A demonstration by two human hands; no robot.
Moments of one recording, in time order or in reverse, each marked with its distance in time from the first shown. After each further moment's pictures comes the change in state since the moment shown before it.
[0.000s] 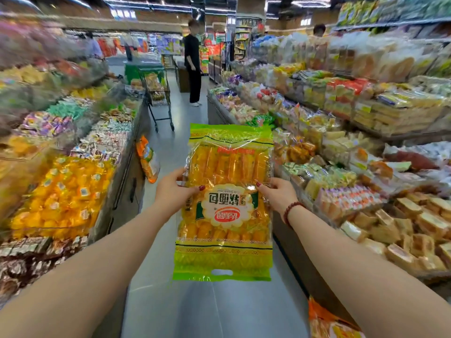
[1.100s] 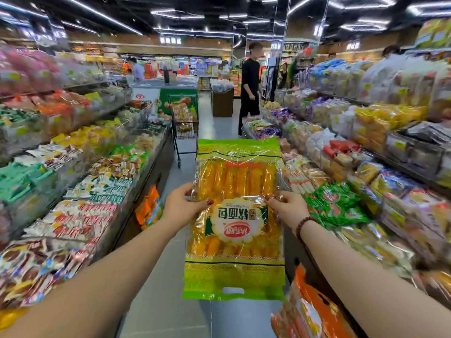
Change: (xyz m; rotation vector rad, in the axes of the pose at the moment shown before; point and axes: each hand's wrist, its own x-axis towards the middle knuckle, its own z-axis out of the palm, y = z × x) left_hand 0.753 -0.058 0.017 -0.014 0.102 0.027; right_hand 0.736 -0.159 0.229 -0.050 -0.128 -0.152
